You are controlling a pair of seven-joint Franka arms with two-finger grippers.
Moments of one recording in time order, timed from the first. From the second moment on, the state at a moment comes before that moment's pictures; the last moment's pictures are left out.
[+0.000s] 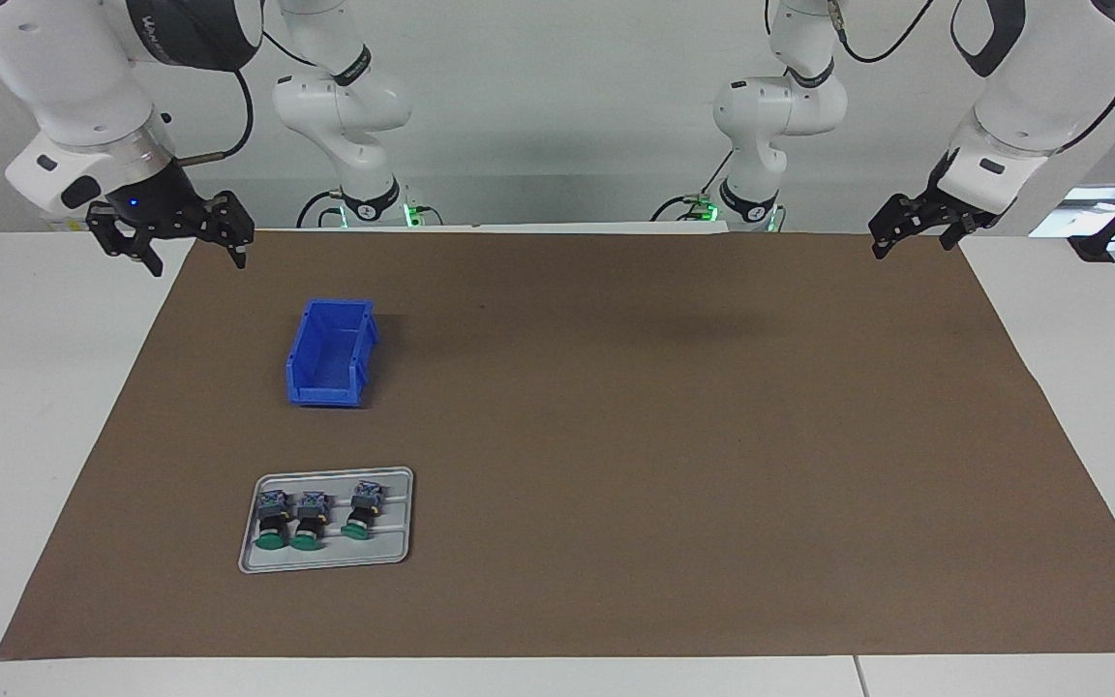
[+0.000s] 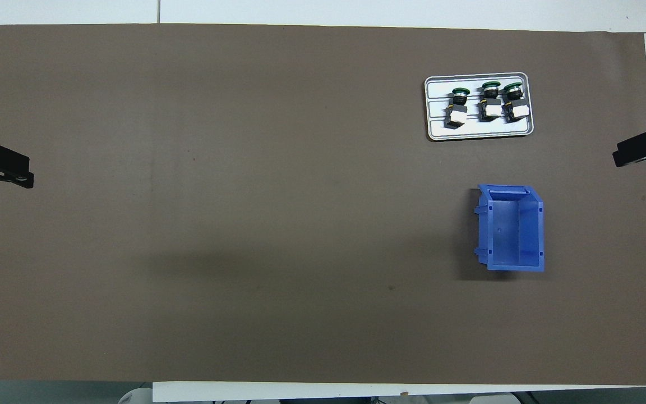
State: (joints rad) left arm -0.07 -0.06 -0.04 -1.63 0.04 1.44 -0.12; right arm 0.04 0.01 -0.10 -1.54 -0.06 1.49 -0.21
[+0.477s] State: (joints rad) left arm -0.07 -0.06 -0.04 -1.63 0.04 1.44 -0.12; right arm 0.04 0.01 -0.10 -1.54 -0.06 1.49 -0.21
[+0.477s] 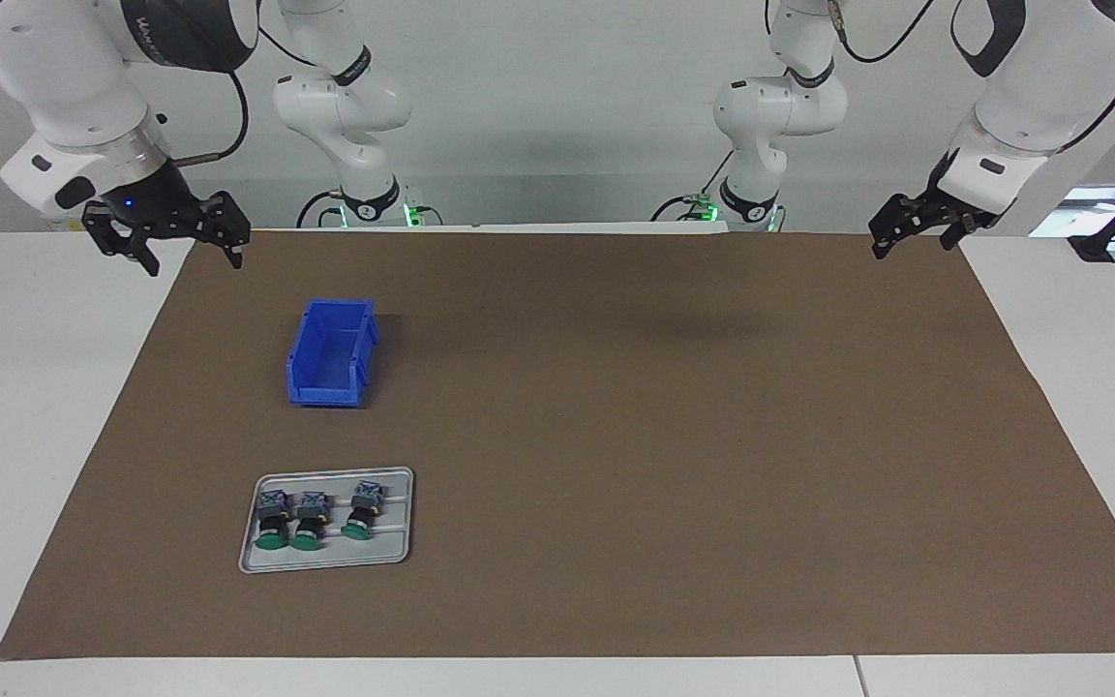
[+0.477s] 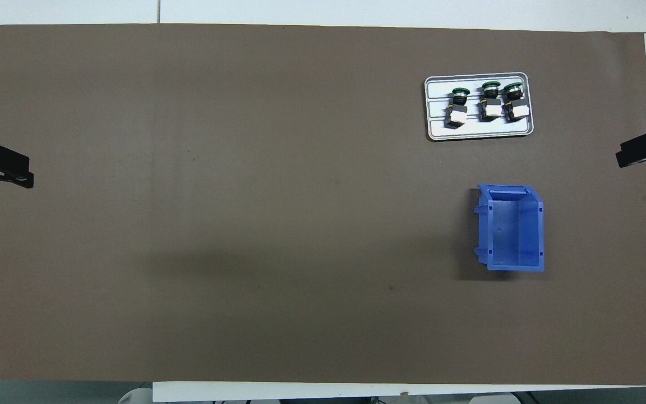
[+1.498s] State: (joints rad) left arm -0.07 -0.06 -0.04 -1.63 0.04 1.44 -0.12; right arm 0.17 0.47 -0.06 -1.46 0.02 2.01 0.05
